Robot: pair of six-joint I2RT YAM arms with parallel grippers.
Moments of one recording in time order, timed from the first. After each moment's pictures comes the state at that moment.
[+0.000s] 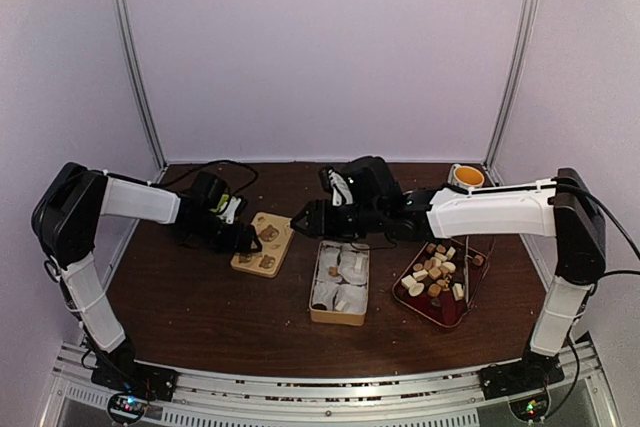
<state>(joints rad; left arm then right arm) -0.42 1.81 1.02 -0.25 0.30 -0.27 0.92 1.80 1.30 0.00 -0.17 0.77</state>
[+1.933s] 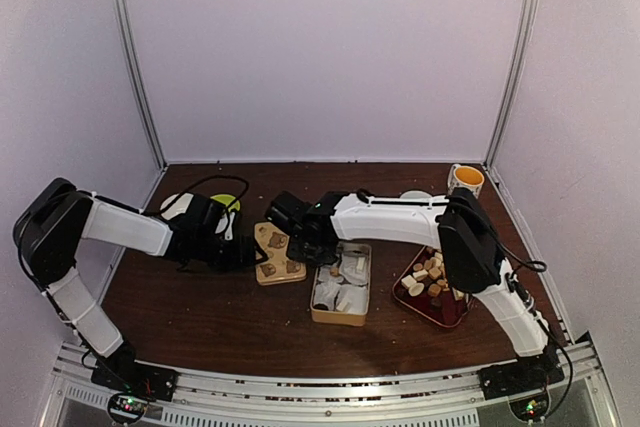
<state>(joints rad) -0.53 1.65 0.73 0.06 0.27 -0.60 1.01 2.41 2.05 -0.82 0.38 1.13</state>
